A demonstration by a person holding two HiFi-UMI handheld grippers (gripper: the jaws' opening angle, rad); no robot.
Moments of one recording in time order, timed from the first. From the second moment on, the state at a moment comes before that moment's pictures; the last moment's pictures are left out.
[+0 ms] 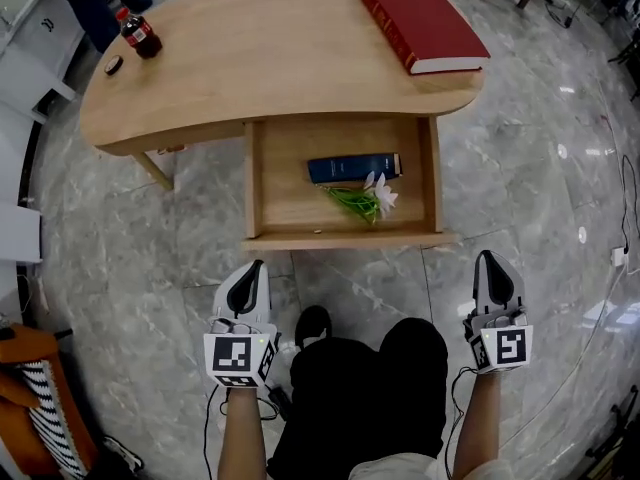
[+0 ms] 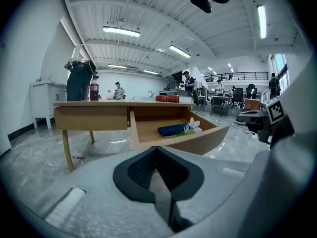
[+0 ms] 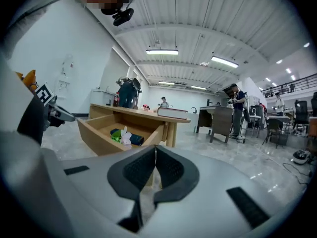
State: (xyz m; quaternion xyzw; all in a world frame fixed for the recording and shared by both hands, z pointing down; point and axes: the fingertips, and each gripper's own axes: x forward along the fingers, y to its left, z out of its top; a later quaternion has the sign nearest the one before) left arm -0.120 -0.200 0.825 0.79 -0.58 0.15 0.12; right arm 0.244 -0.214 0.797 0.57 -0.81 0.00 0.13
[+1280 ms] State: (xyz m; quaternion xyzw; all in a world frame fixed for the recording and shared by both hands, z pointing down) left arm -0.119 -0.225 0.866 0.79 -0.59 0.06 0.13; right arm 0.169 -0.233 0.858 0.56 -0.82 0.03 0.09
